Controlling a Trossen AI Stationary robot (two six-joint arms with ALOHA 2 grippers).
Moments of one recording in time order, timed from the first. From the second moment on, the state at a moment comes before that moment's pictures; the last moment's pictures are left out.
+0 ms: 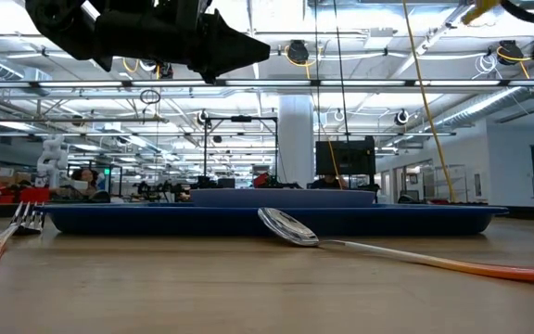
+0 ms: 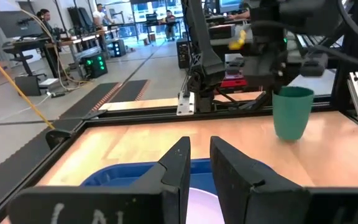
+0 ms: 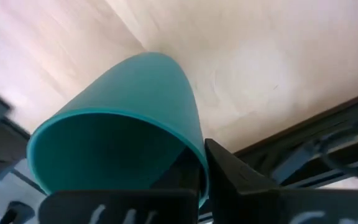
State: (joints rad) left arm 0.00 1.46 0.65 0.76 -0.04 0.11; right arm 0.62 1.20 0.86 -1.19 -0.28 1.27
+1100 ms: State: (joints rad) left arm 0.02 1.46 0.65 0.75 -0.08 0.12; right arm -0.39 1.35 1.19 -1.09 0.22 0.18
